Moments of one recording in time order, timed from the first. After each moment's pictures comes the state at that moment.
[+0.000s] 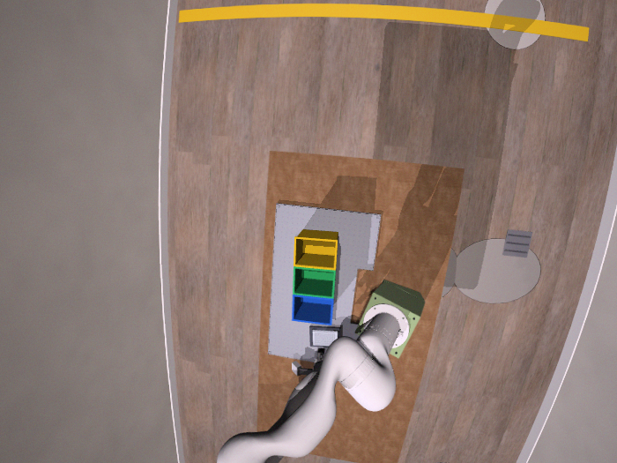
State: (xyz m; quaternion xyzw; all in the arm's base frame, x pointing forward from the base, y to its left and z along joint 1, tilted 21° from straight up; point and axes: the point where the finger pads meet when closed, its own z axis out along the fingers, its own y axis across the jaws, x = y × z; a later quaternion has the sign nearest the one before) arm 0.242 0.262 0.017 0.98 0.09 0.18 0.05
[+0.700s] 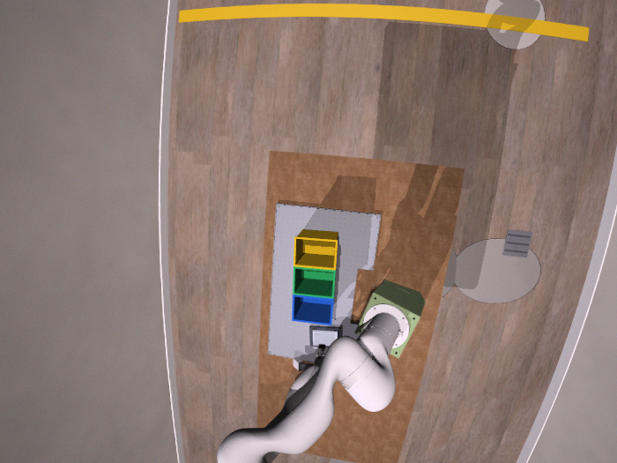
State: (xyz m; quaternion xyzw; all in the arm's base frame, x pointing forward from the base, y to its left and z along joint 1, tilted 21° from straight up) arm 0.253 0.260 -0.012 0.98 0.09 0.18 0.05
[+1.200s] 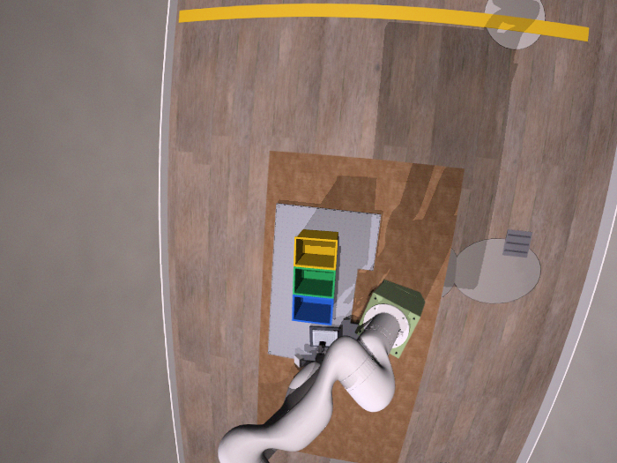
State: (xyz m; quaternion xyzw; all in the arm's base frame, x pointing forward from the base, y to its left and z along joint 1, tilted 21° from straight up) arm 0.261 0.258 -0.033 0.98 0.09 0.18 0.05
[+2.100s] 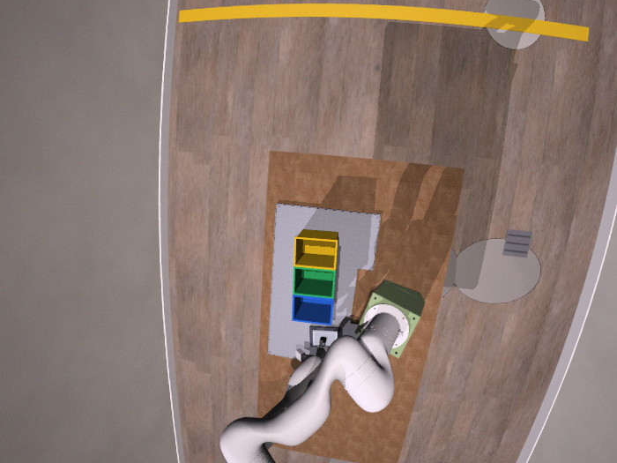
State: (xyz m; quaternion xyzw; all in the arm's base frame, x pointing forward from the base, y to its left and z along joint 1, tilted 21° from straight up) arm 0.275 0.256 -0.069 0.98 0.09 0.18 0.05
